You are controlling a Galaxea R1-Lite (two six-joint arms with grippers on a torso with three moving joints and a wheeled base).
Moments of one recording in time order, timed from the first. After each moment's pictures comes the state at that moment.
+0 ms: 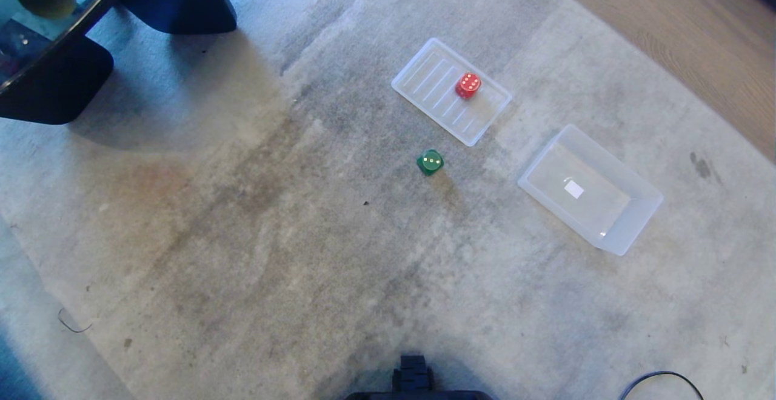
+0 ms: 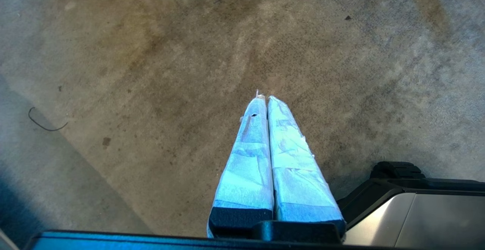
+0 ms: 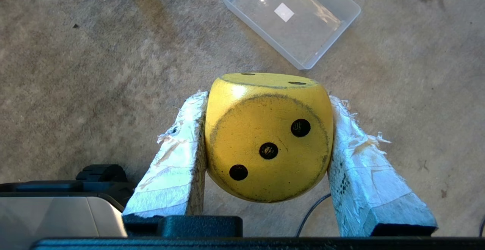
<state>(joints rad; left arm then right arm) 0.00 0.00 0.00 0.00 0.00 -0.01 -0.01 0.00 0.00 -0.08 0.01 -0.02</state>
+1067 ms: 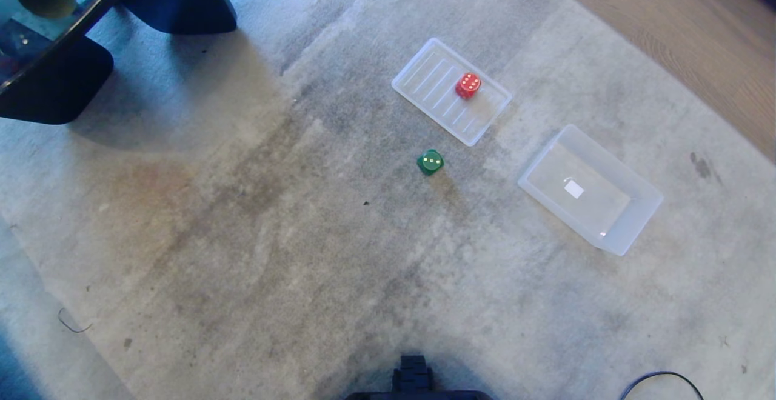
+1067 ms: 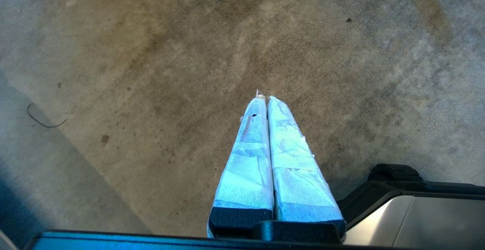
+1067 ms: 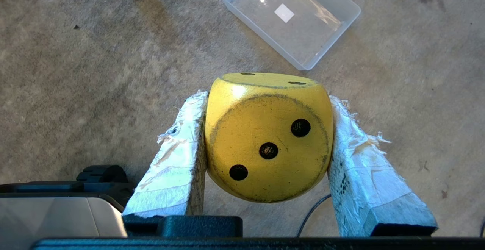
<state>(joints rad) 0.00 0.00 0.00 0.00 0.01 -0.03 -0.01 0.00 0.00 -0.08 0.01 -0.02</state>
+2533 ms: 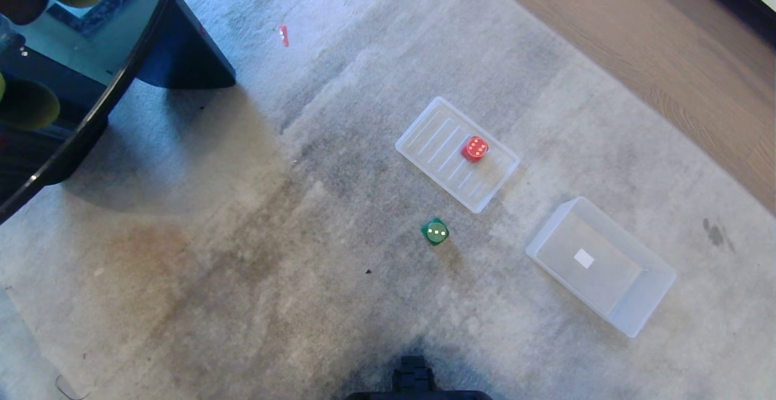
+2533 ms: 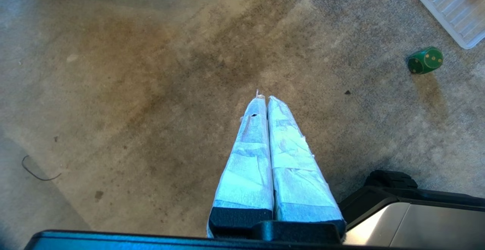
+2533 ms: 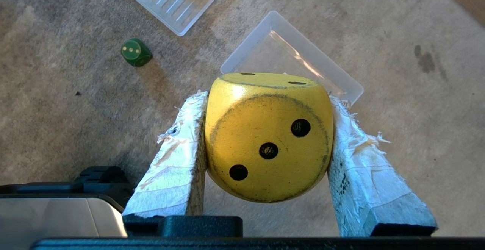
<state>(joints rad) 0.00 0.00 0.00 0.01 0.03 -0.08 -0.01 0.00 0.00 -0.08 0.01 -0.02</state>
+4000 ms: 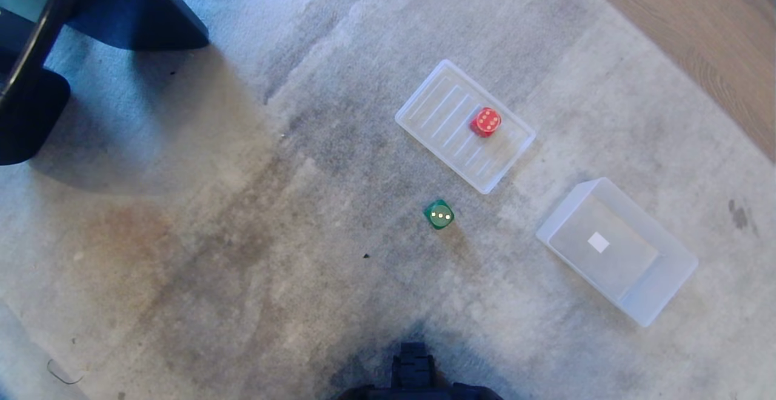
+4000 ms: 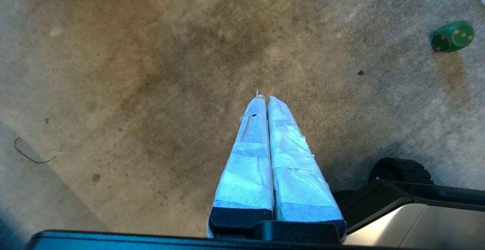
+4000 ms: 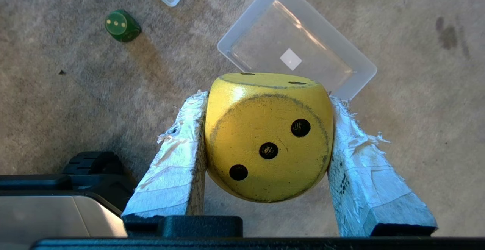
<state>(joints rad) 0.00 0.00 0.00 0.01 0.03 -0.08 -0.01 0.00 0.00 -0.08 0.01 -0.02</state>
